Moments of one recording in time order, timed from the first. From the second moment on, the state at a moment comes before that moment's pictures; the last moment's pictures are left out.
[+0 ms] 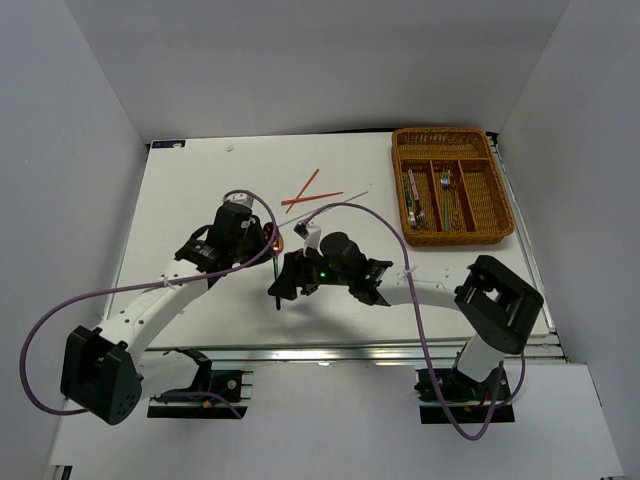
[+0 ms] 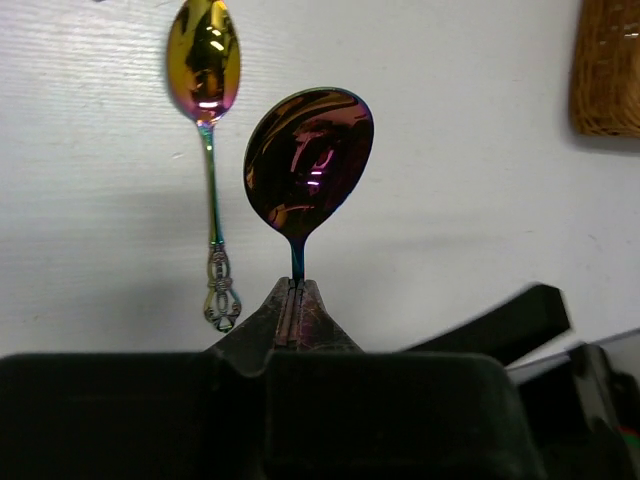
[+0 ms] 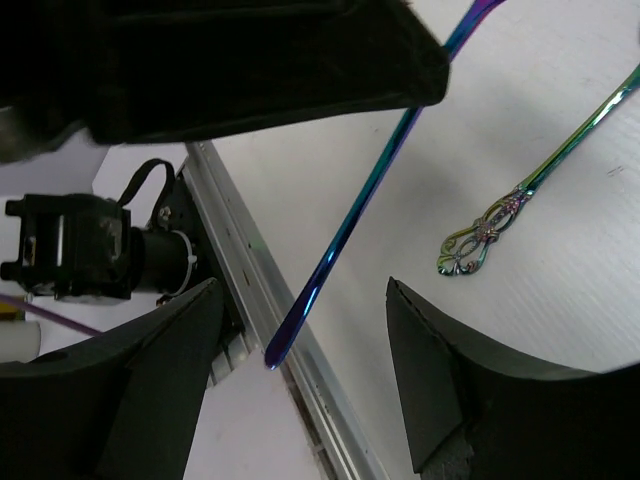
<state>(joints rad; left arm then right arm) -0.47 1.19 0.85 -0.44 -0.02 -0.66 1.02 1.63 0.86 0.38 -0.32 0.63</state>
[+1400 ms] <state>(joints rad) -0.50 0.98 0.86 -0.70 -0.46 -0.49 -0.01 1.80 1.54 -0.56 0.29 -0.09</state>
